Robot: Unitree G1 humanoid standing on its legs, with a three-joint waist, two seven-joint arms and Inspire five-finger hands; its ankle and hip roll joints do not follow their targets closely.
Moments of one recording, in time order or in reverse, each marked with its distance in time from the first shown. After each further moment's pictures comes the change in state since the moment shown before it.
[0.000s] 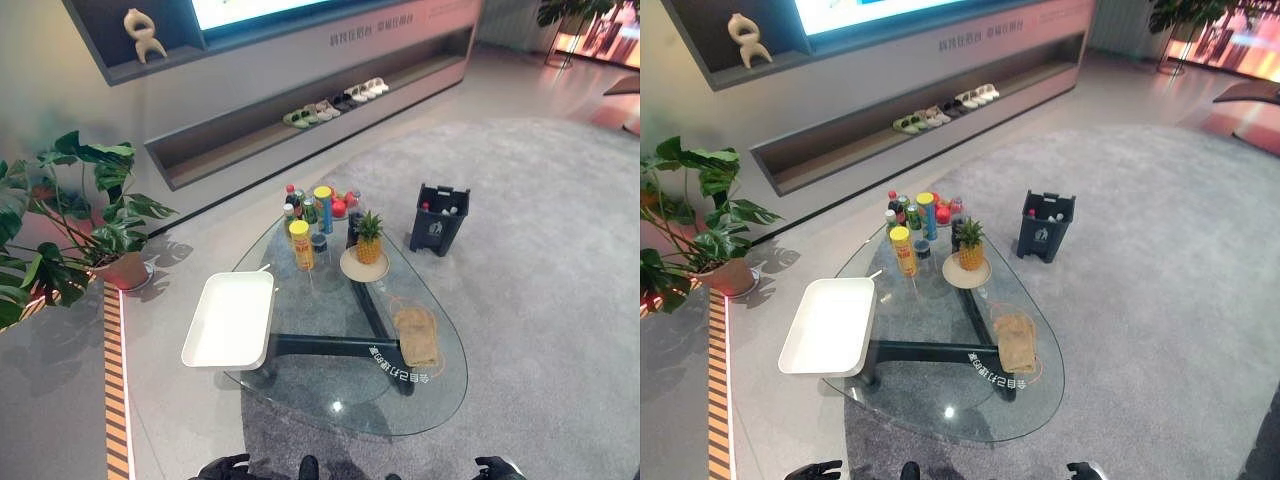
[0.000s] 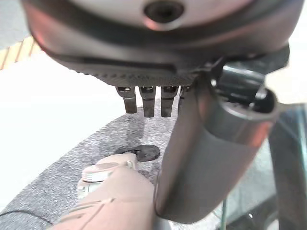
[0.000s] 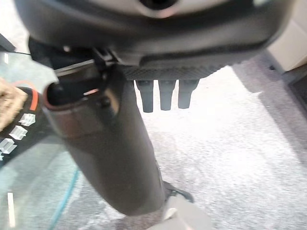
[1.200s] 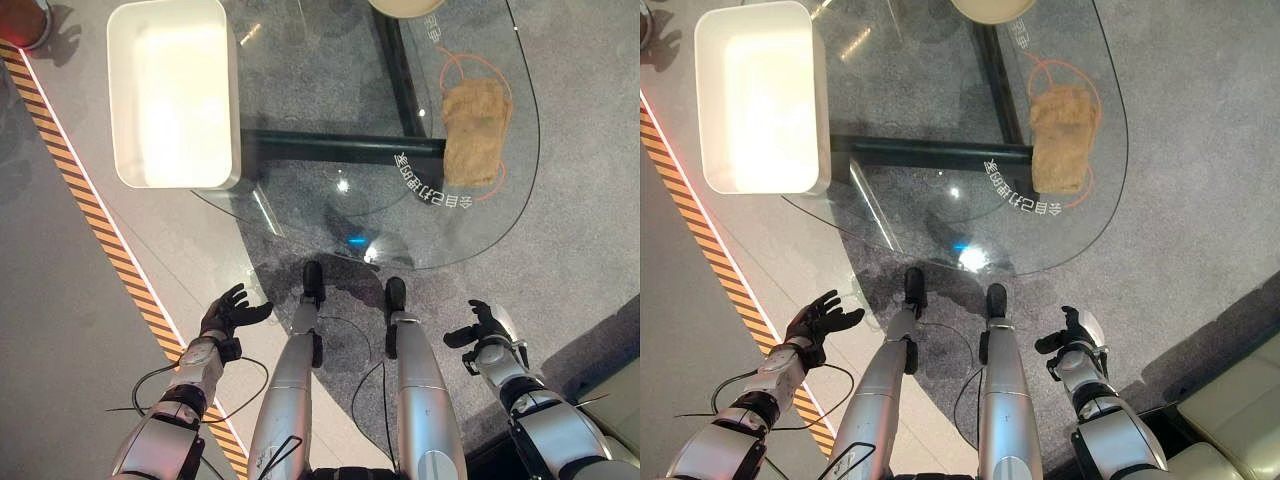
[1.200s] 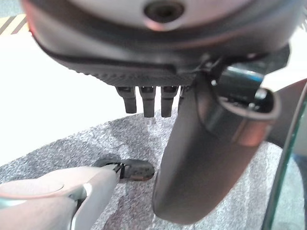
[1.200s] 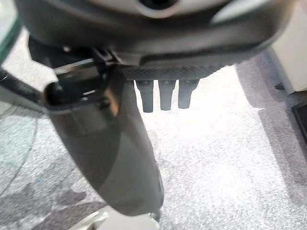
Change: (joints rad) left arm -0.390 0.086 -0.032 -0.156 -0.372 -0.124 0.129; right arm -0.421 -0.028 0.084 -0.117 0.069 -0.015 -0.197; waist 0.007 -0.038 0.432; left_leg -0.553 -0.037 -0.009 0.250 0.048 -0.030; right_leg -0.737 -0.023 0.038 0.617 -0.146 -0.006
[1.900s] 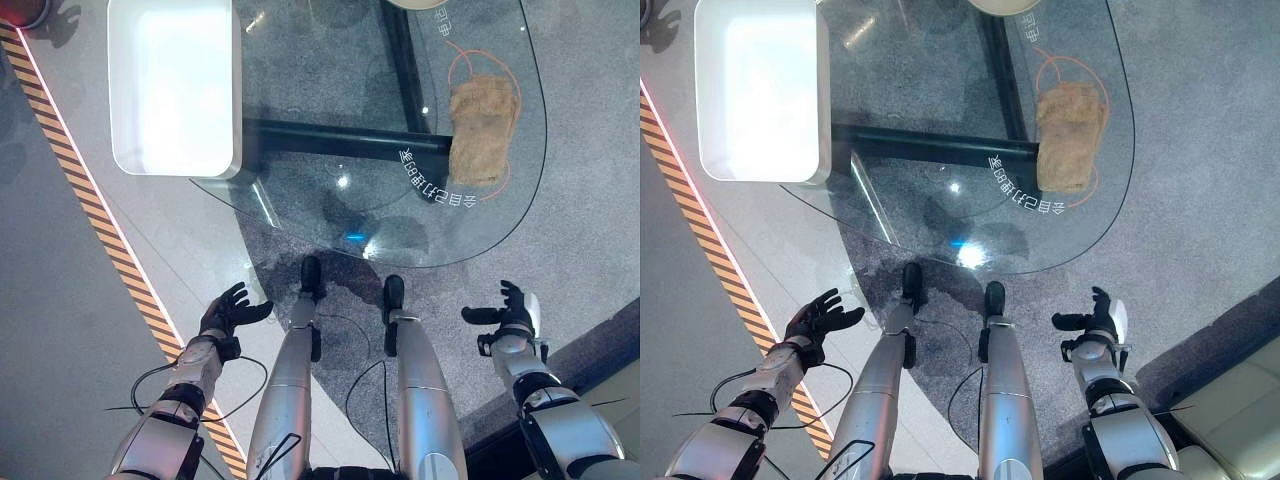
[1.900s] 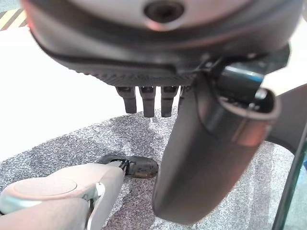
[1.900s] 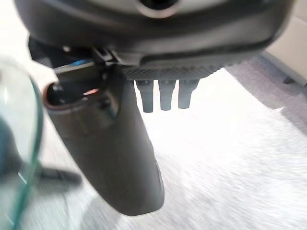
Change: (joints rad) left arm -0.003 0.006 0.002 0.007 0.001 -0.001 -0.019; right arm -0.039 -0.066 -0.132 -0.013 0.248 -0.154 -0.094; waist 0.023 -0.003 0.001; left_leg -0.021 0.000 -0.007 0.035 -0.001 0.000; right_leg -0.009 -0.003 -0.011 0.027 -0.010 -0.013
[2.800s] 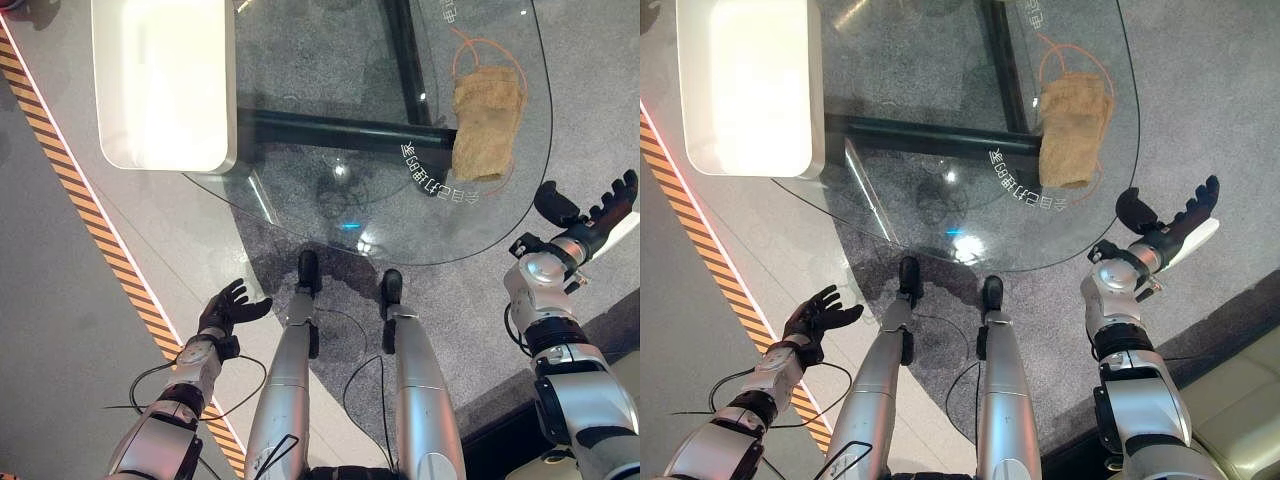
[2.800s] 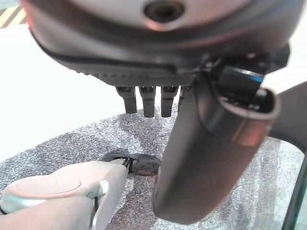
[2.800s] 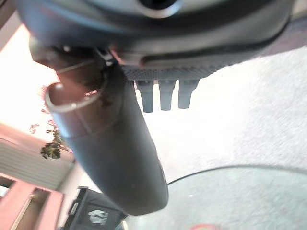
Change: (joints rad) left arm 0.005 0.009 -0.045 -0.008 -0.035 -0.034 0.004; right arm -0.175 -0.052 -0.094 -0.416 0.244 -0.199 -0.428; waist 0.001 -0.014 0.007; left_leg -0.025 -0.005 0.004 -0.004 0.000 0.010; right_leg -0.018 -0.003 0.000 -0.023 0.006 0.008
